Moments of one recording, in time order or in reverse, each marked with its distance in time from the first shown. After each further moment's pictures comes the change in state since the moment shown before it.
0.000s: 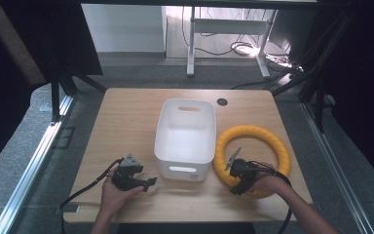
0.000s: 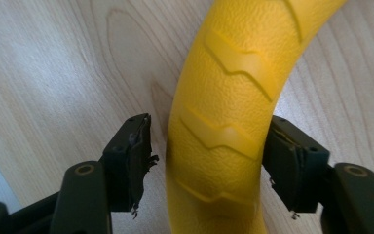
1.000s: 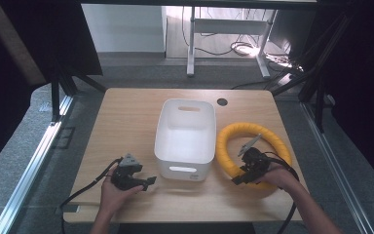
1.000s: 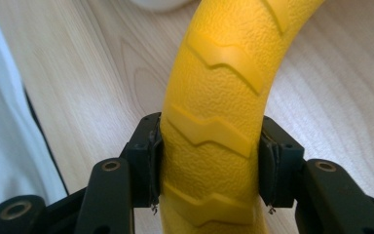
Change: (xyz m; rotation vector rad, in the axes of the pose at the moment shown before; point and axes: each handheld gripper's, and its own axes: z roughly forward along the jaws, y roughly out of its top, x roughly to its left) left arm 0.001 0.001 -0.002 -0.005 0.014 -0.001; right arm -0.031 -0.021 -0.035 -0.262 0.186 0.139
